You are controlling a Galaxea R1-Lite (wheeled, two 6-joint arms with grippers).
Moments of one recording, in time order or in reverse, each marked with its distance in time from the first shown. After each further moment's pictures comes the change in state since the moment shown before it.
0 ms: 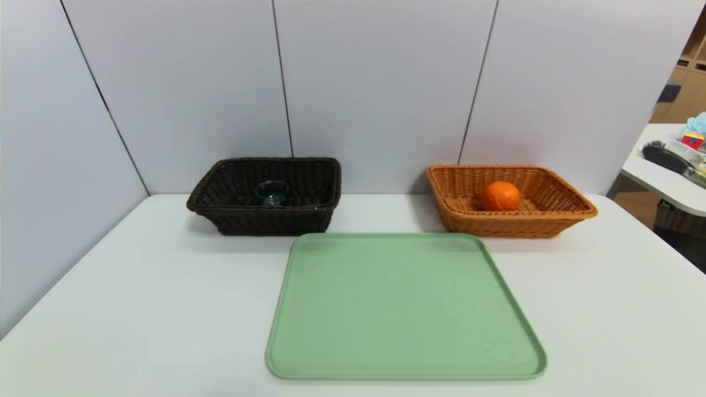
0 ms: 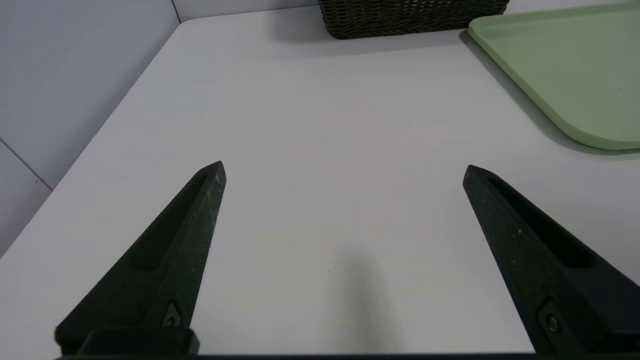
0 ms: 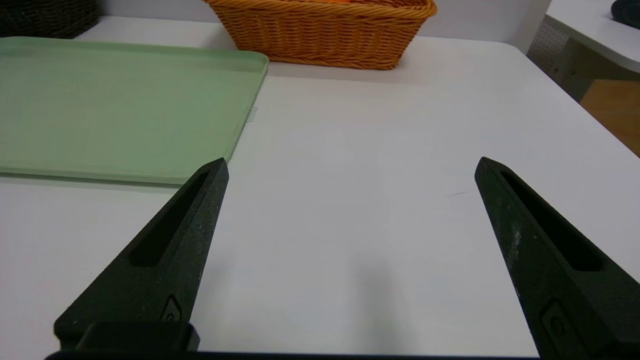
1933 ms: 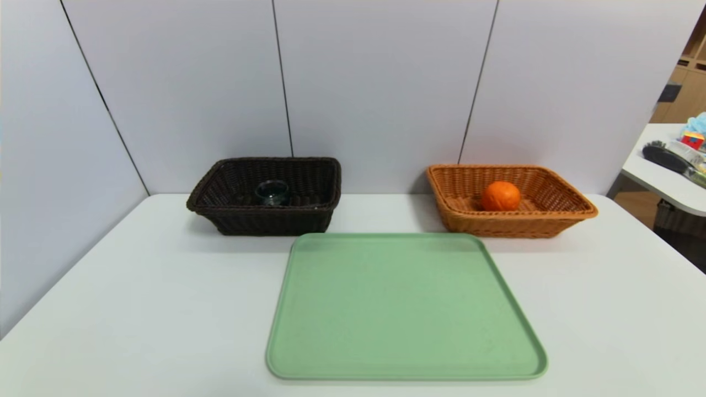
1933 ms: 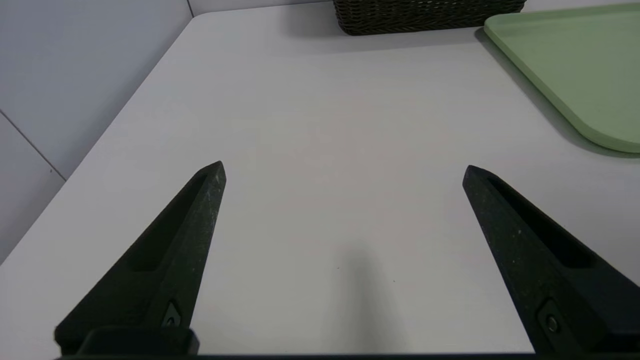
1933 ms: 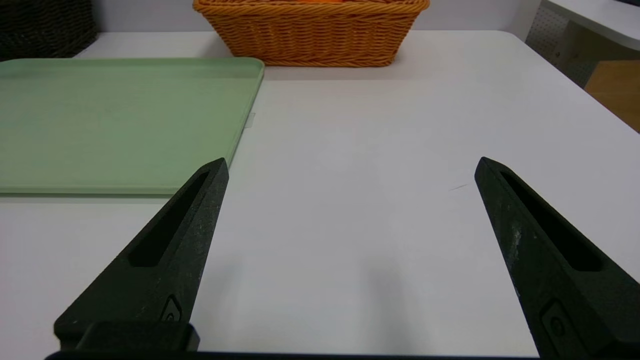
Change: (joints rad) left arm 0.000 0.000 0.000 0.006 0.031 0.002; right arm 0.000 0.000 0.000 0.000 -0.020 0.060
